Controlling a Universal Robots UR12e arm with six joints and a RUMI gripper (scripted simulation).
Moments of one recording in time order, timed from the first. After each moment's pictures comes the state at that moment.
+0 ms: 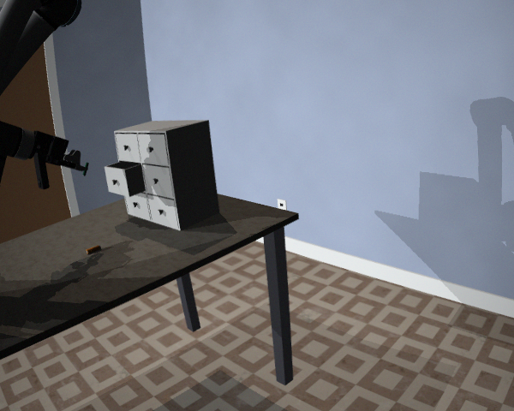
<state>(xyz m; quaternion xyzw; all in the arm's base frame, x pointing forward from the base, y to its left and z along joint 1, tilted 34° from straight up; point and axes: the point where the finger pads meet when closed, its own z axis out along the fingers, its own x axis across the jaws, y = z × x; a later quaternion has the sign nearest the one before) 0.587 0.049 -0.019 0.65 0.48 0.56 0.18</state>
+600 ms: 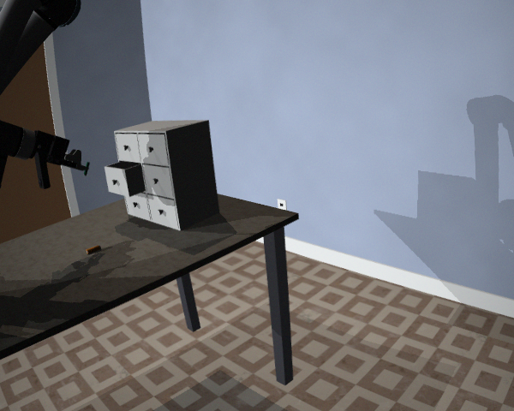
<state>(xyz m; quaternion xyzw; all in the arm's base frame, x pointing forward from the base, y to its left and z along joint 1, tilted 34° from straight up) 0.590 0.048 -0.019 0.65 0.48 0.56 0.18</state>
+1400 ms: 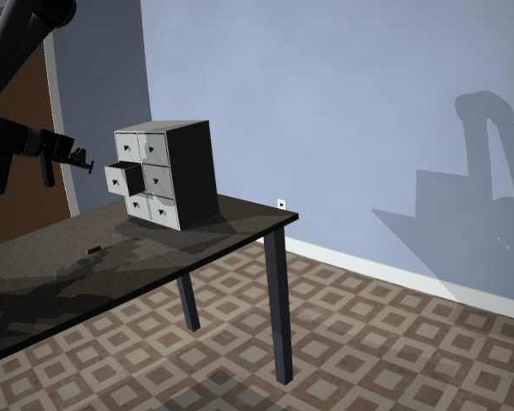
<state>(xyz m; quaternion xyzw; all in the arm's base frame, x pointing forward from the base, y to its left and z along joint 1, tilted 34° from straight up) 0.608 0.049 -0.016 0.65 0.48 0.56 0.18</state>
